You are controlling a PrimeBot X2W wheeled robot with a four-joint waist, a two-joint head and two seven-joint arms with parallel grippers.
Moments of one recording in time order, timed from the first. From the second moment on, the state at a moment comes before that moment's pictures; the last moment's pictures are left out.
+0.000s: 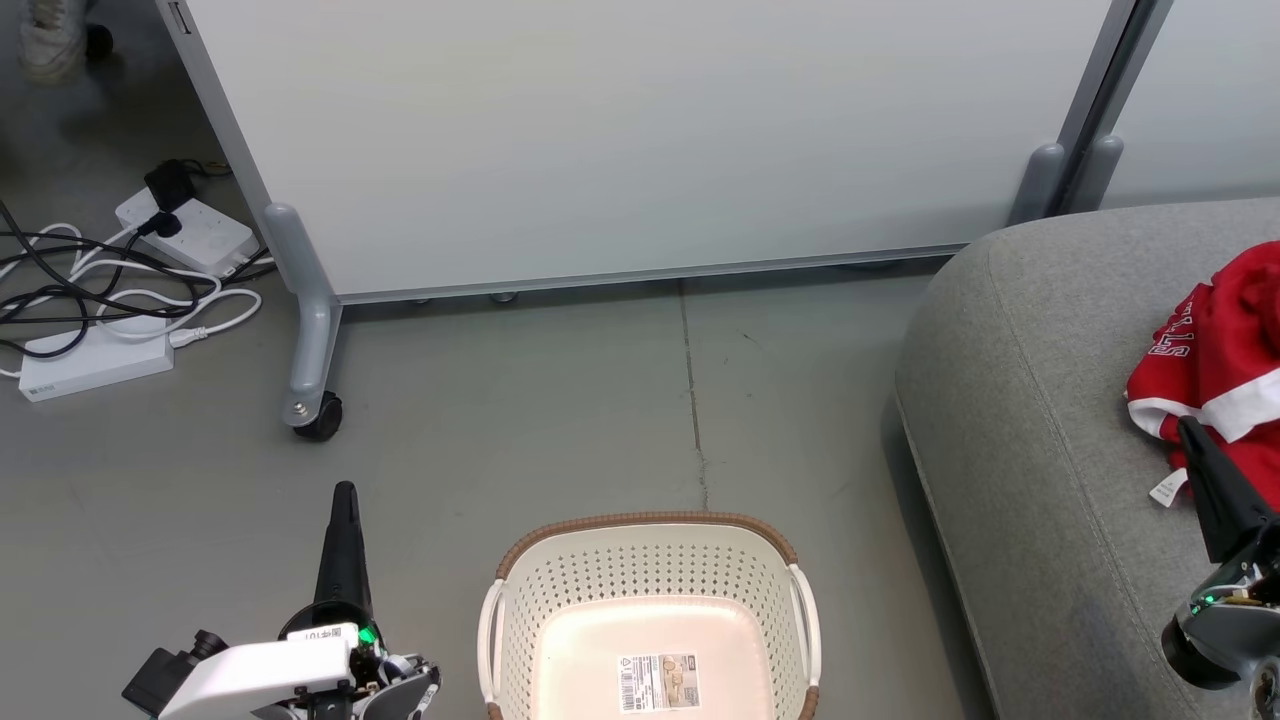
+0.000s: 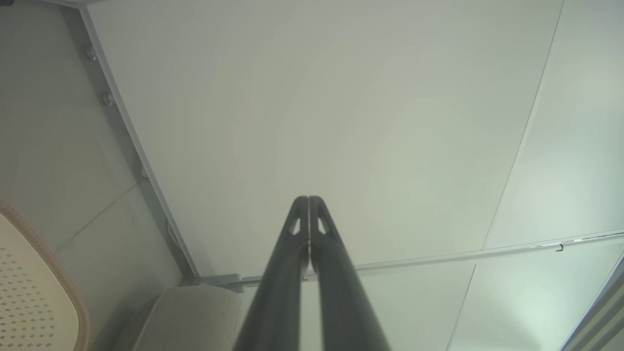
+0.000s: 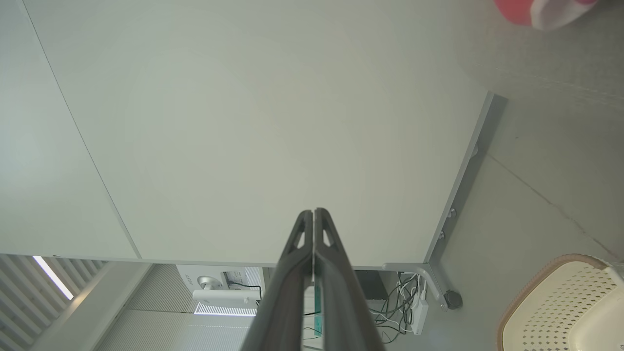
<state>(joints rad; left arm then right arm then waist) -0.03 0.05 -0.17 0.16 -1.63 -0.13 -0.25 -0.24 -0.08 -0.38 0.39 1.57 0.13 0.44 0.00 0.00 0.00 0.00</state>
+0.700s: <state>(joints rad) -0.03 0.05 -0.17 0.16 -1.63 -0.13 -0.25 -0.24 -0.08 -0.38 0.39 1.57 0.13 0.44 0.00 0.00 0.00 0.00</state>
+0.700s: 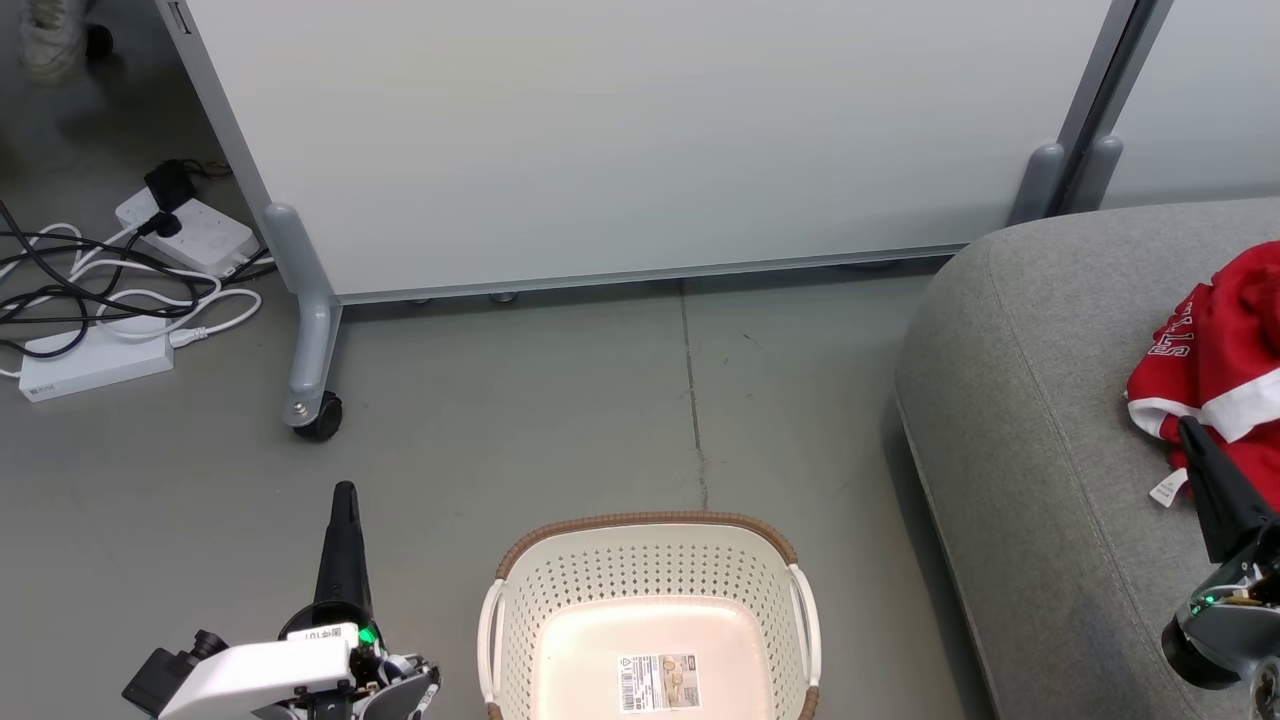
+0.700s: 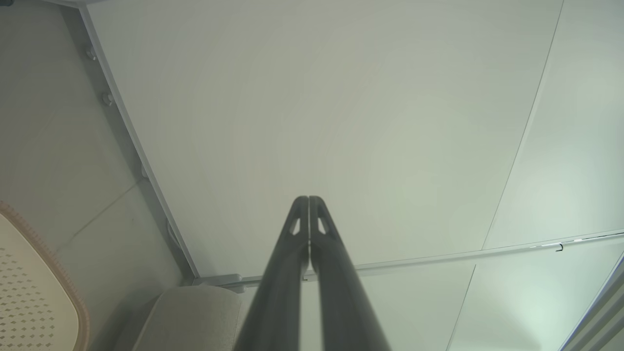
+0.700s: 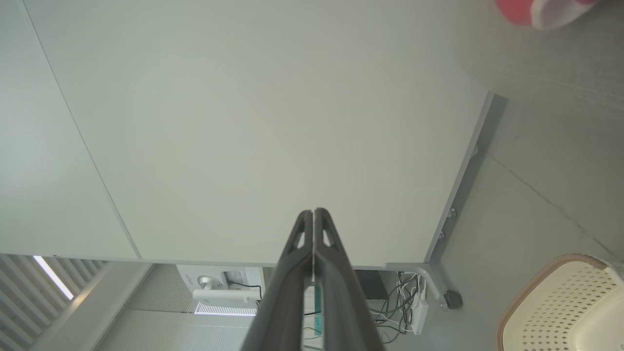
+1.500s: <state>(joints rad) -0.03 0.05 -0.17 0.16 -1.63 -0.13 -0.25 -0.24 -0.08 -0.38 0.39 1.57 0.13 0.44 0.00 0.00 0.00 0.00</state>
